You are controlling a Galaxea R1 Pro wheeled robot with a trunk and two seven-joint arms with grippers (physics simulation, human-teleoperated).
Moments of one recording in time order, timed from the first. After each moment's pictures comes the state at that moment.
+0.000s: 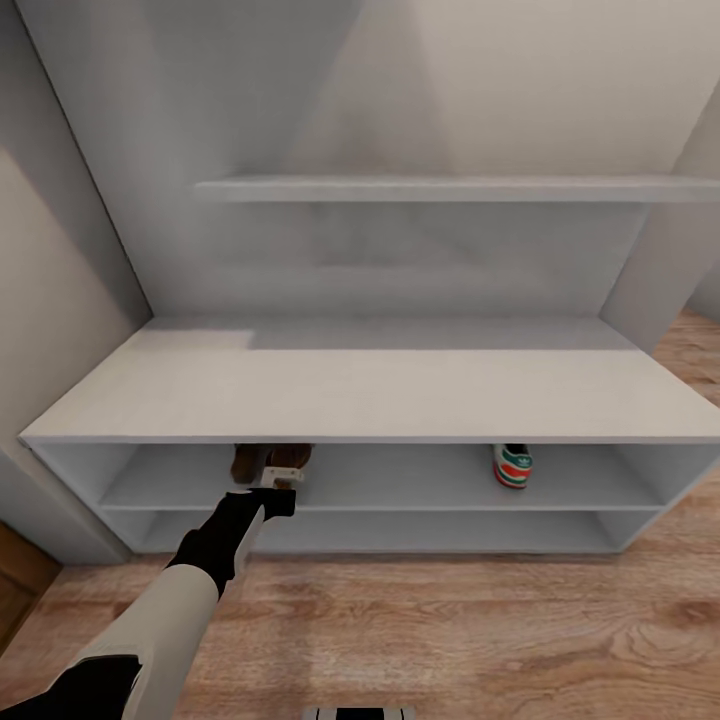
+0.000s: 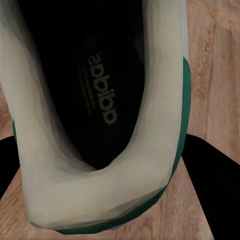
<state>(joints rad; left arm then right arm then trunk) -0.81 -0.10 0.08 -0.57 -0.15 0.43 -0.07 -0.25 -0.33 -1.37 -0.91 0.23 0.10 0.10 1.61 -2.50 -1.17</state>
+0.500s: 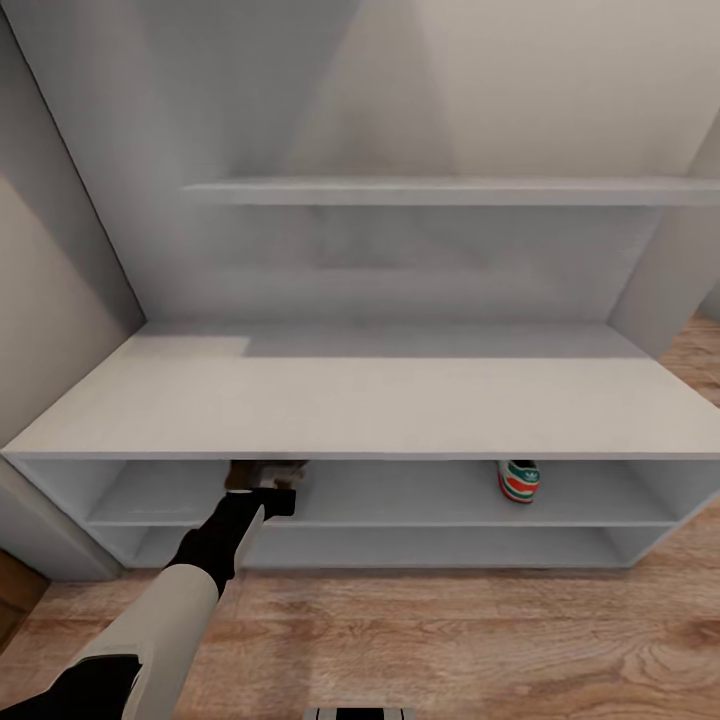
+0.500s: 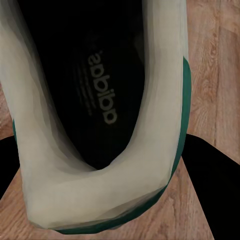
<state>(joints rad) -0.81 -0.10 0.08 -0.57 -0.15 0.43 -0.07 -0.25 -0.33 -1.37 -0.91 0.23 0.10 0.10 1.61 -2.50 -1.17</state>
